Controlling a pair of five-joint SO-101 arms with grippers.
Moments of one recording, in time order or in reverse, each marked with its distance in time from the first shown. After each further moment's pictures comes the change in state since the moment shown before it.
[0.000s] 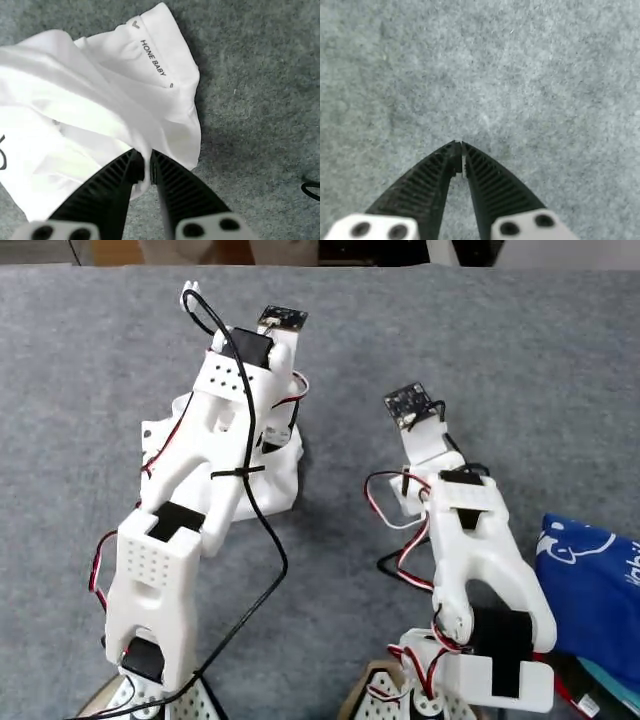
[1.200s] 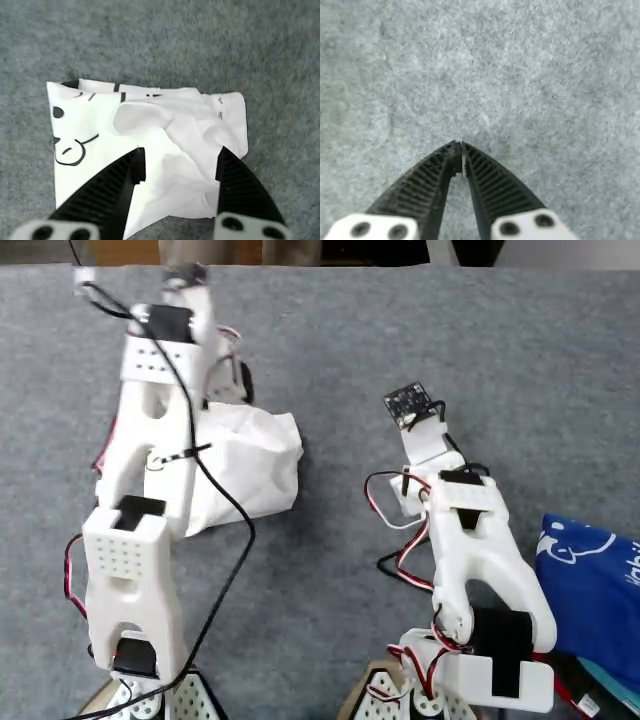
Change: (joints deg) left arm -13.8 0.0 -11.6 -0.2 10.3; right arm 0.0 0.0 0.0 0.0 0.0
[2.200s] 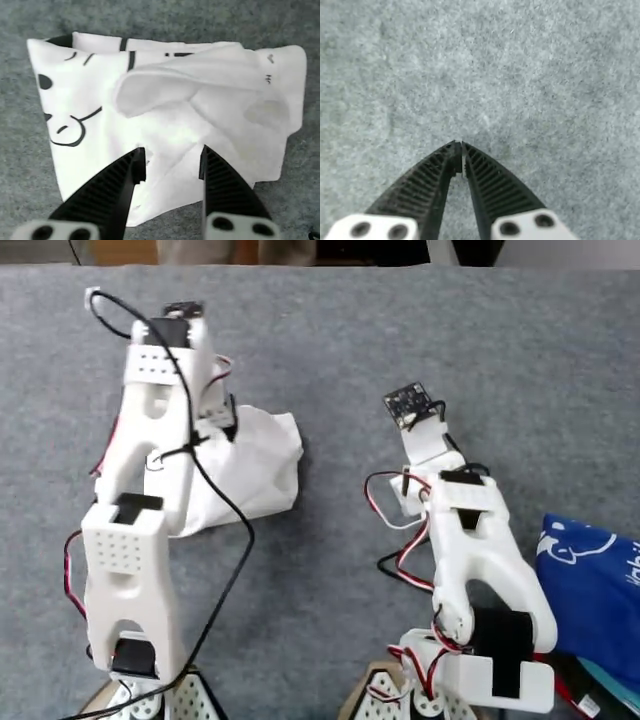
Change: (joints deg) left arm 0.9 2.2 12.2 0.0 -3.2; right arm 0.0 0.0 0.0 0.0 0.0
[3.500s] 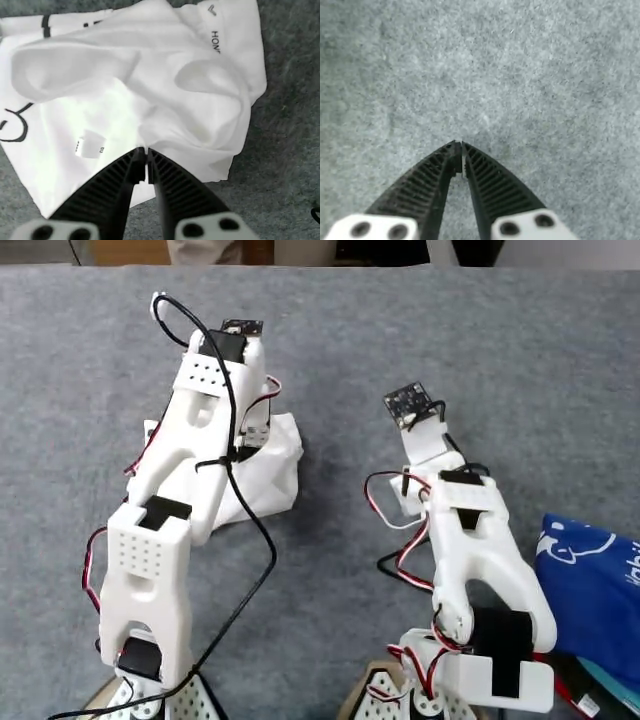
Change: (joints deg) left arm 7.8 0.4 3.5 0.0 0.0; right arm 0.0 0.0 0.0 0.0 0.0
